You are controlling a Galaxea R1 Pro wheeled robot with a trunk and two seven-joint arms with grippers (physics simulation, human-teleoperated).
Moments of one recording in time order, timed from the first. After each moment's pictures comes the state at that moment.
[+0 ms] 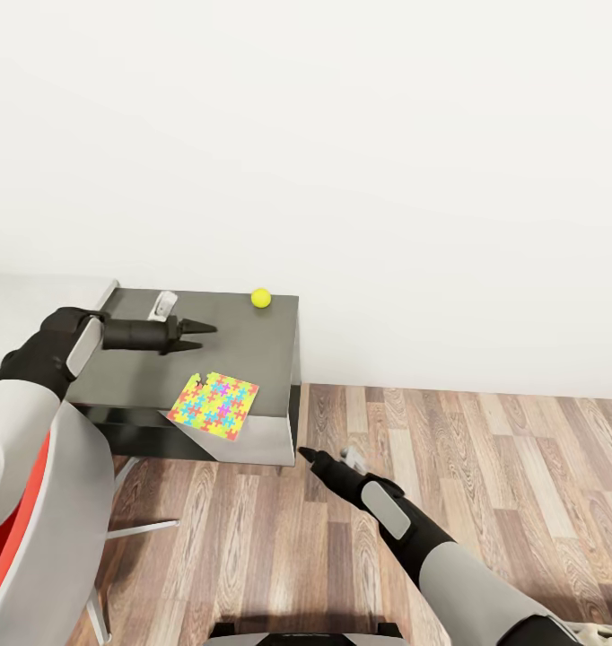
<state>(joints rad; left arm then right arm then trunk) -1.26 0.34 -0.12 -0.62 0.29 1.04 -1.06 -0.72 0.11 0.41 -0.52 -1.10 0.26 0.17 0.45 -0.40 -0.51</state>
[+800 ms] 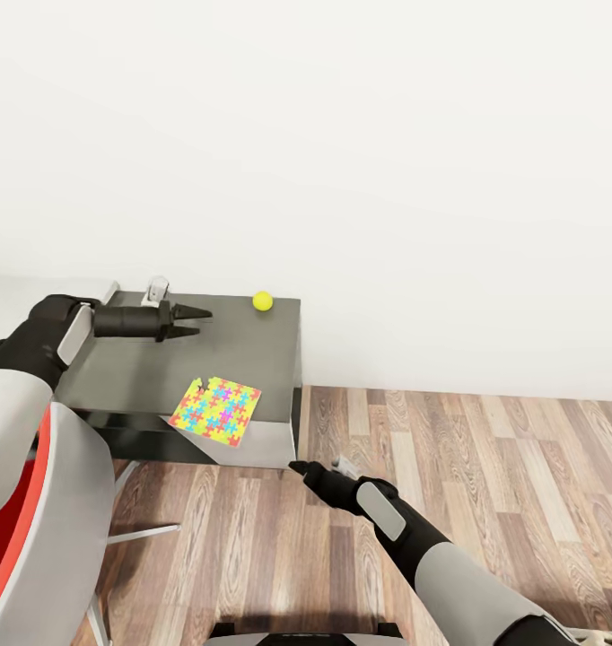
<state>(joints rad) -1.30 0.36 -0.12 -0.62 0.29 1.04 -1.13 -0.72 0.12 0.42 -0.52 -1.09 0.39 0.10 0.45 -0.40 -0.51</state>
